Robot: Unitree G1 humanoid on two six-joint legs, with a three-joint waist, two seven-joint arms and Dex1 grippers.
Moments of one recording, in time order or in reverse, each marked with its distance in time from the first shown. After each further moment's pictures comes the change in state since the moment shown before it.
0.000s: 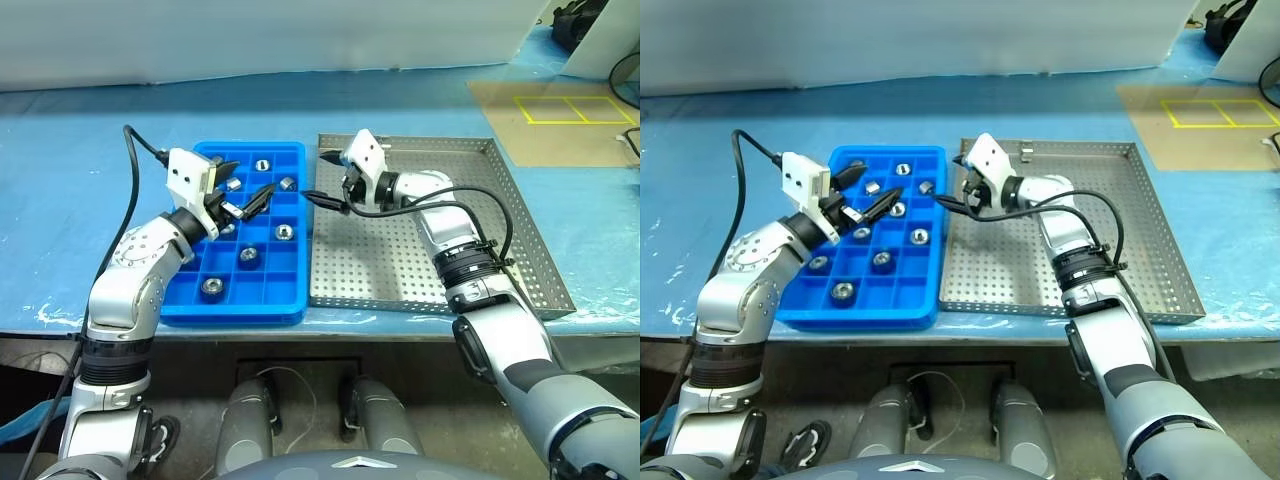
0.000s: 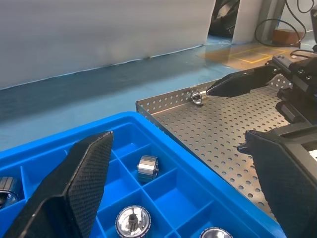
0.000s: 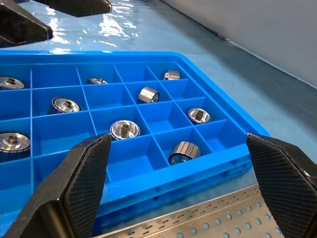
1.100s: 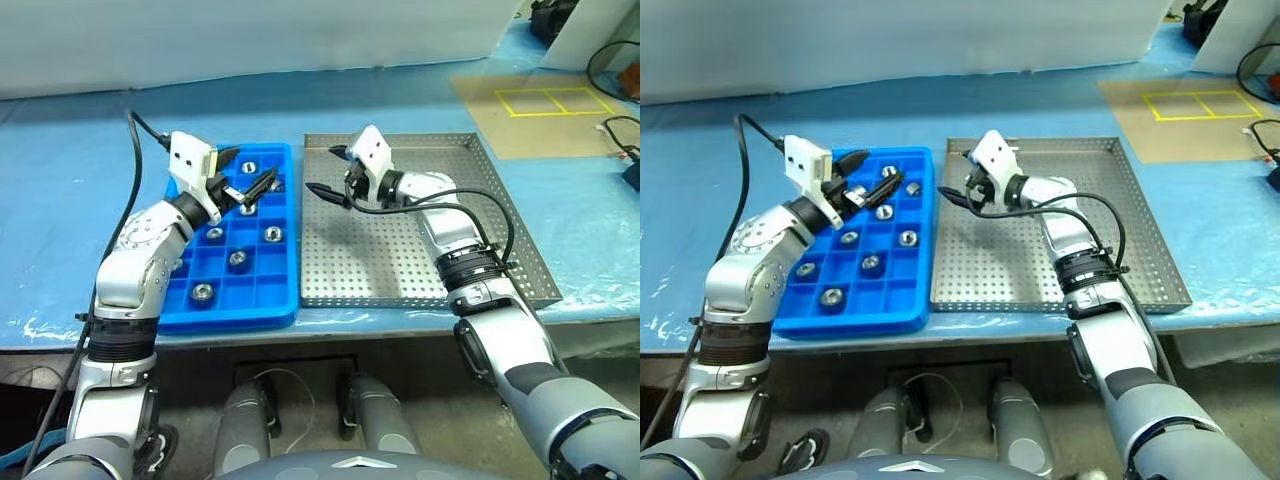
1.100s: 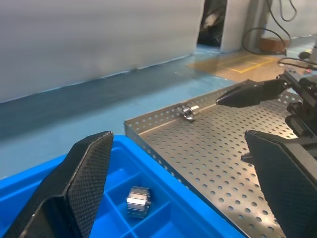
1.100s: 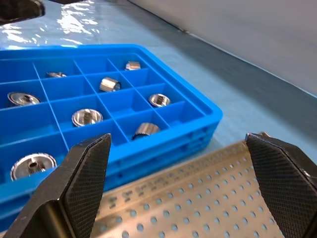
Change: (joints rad) left arm -0.101 -0.003 -0.012 0.122 0.010 -0.037 -0.038; right arm 0.040 -0.014 -0.015 -0.050 -0.001 0.025 -0.098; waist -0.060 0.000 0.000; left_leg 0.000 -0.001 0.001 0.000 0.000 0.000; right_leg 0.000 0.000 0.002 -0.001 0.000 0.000
